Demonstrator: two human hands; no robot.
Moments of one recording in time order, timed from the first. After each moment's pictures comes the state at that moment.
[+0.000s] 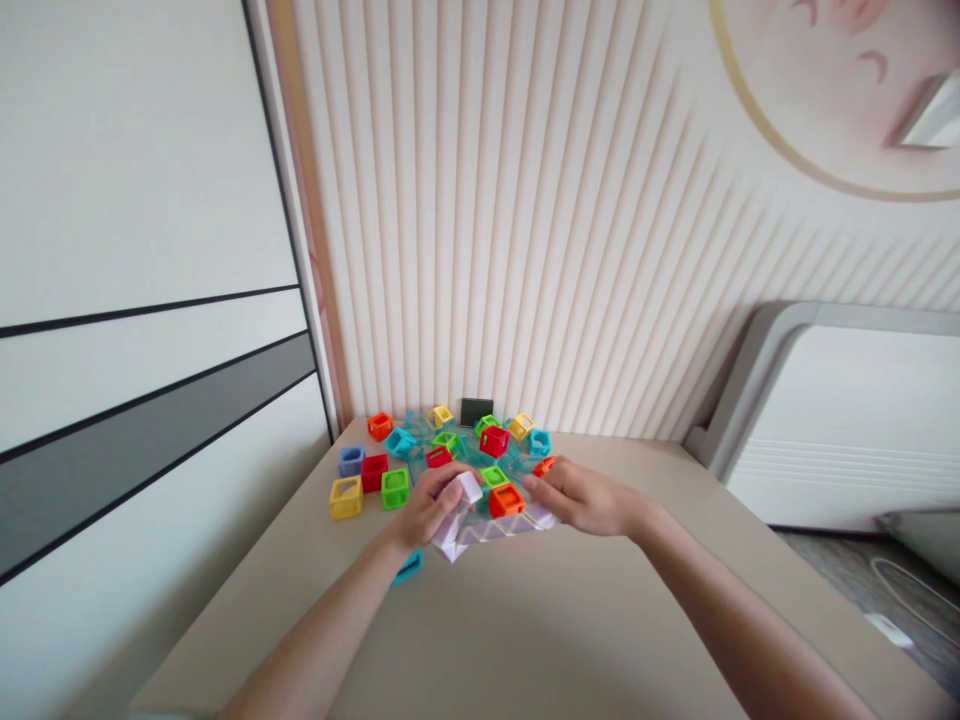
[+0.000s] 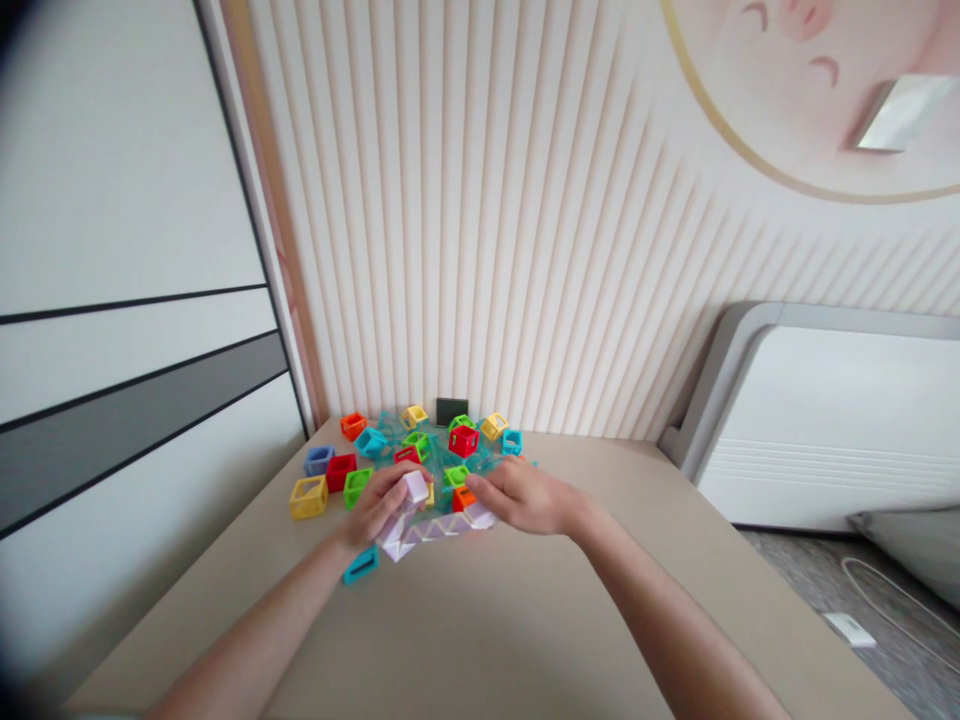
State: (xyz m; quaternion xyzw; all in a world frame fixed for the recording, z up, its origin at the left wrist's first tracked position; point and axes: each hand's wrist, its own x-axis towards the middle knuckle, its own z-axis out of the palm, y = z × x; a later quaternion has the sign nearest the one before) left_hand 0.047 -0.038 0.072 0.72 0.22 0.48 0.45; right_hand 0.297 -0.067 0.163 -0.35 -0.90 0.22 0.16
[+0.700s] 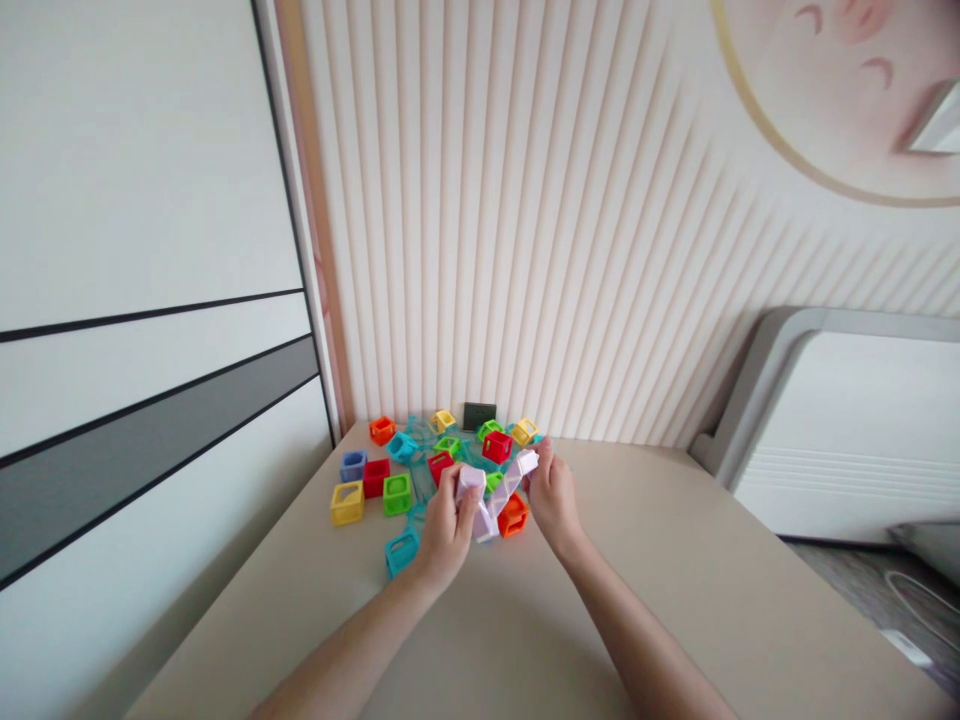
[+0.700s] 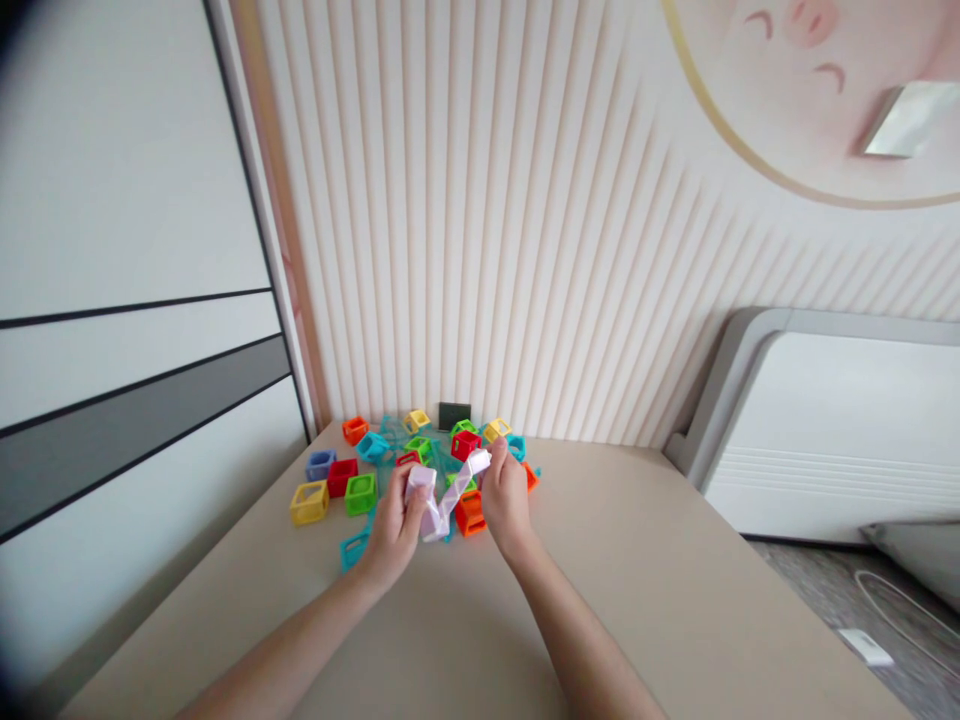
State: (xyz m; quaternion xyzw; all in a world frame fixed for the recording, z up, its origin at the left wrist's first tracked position) left_hand 0.078 -0.052 0.048 0.65 0.39 0.59 0.27; right_hand 0.243 -0.033 0.086 -0.57 -0.56 0.21 0.56
